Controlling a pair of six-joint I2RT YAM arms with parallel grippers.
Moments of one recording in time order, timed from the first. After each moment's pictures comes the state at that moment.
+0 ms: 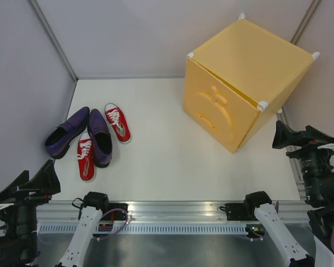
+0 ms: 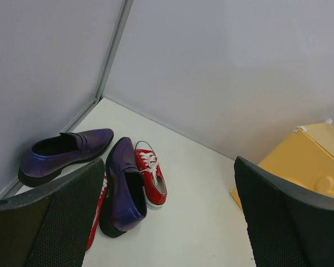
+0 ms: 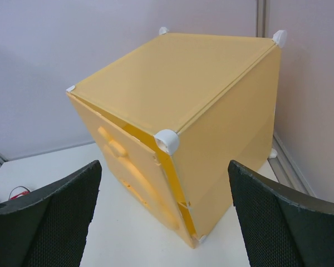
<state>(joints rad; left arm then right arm) -0.15 0.26 1.54 -1.07 -0.39 -0.38 0.23 0.46 1.36 -0.75 0.30 0.23</state>
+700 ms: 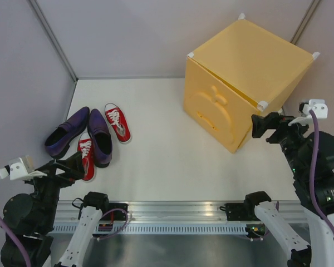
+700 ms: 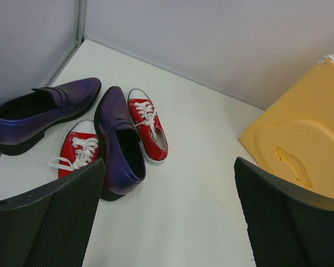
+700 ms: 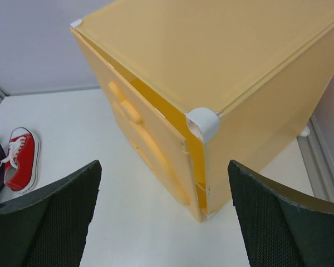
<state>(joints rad) -0.16 0.26 1.31 -1.07 -0.26 -0.39 0.23 0.60 1.31 -0.75 0.14 0.20</state>
